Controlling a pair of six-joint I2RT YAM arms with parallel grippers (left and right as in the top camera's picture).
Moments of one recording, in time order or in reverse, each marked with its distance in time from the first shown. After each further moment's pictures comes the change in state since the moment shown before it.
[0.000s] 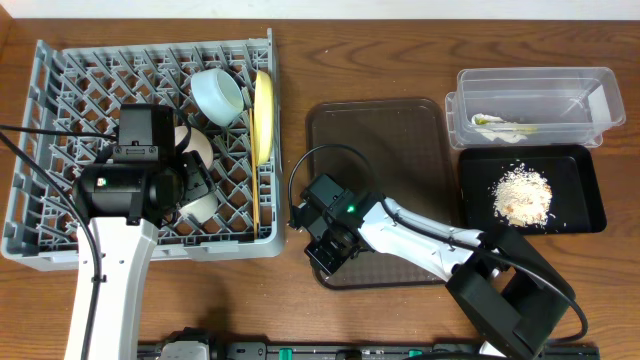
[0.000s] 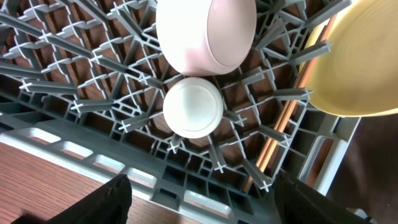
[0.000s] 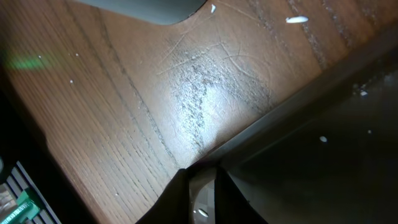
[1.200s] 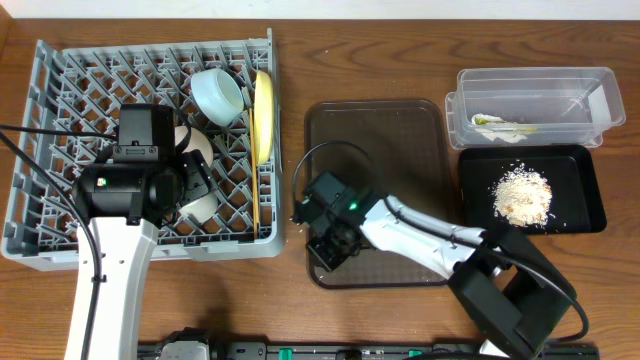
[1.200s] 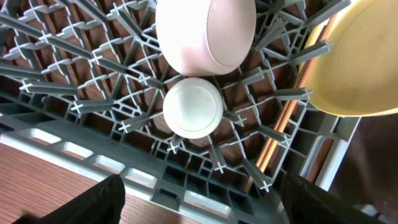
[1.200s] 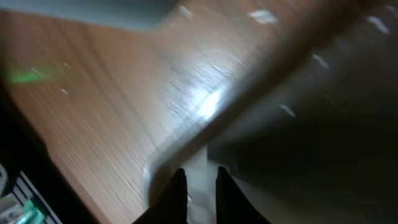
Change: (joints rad) left arm 0.000 0.000 0.000 0.001 0.000 0.005; right arm -0.039 -0.003 0.000 -0.026 0.002 0.052
